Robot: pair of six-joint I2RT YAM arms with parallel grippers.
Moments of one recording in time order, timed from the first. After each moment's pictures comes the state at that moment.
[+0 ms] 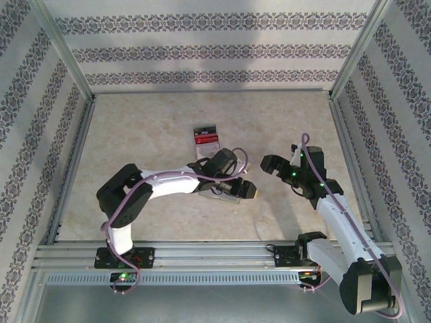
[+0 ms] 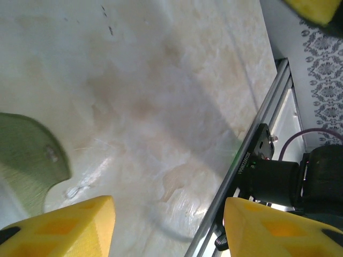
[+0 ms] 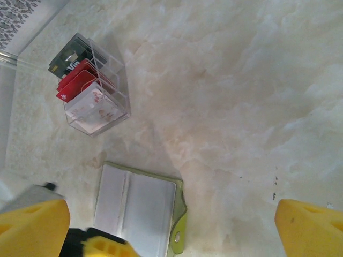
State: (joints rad) left arm -0.86 1.81 1.12 -0.08 0.55 -0.65; right arm 0.11 0.93 0.59 -0.40 -0.38 0.60
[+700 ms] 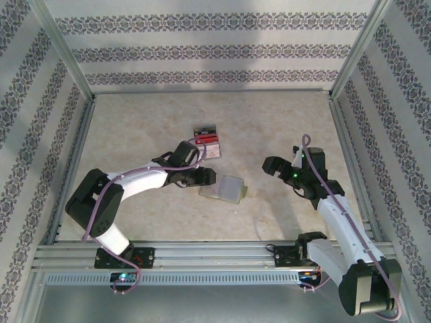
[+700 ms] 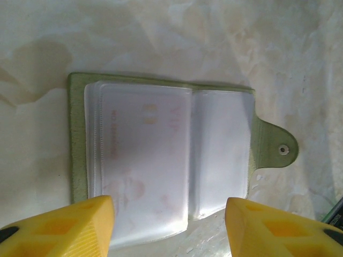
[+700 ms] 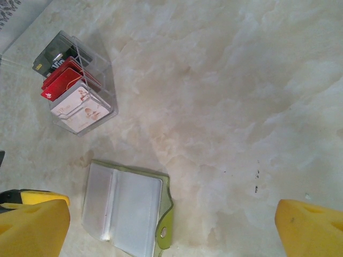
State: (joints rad) left arm -0.59 1.63 0.90 -0.25 0.37 -0.63; right arm 0.09 0.91 0.59 -0.44 -0.36 0.58
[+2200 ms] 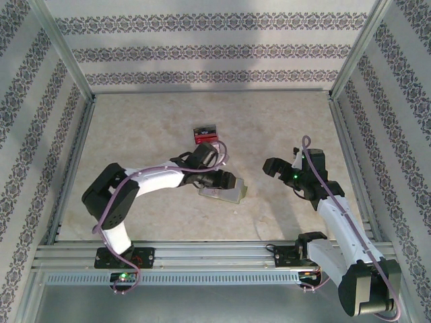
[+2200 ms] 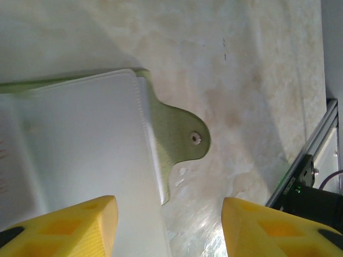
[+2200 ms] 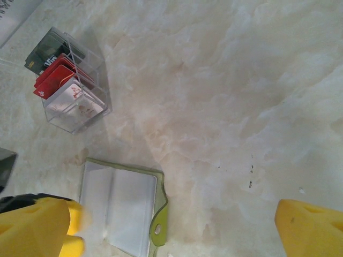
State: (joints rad) left arm -0.74 1.78 1.05 -0.16 0.49 -0.64; right arm 0.09 0.91 0.58 -0.44 -0.36 0.58
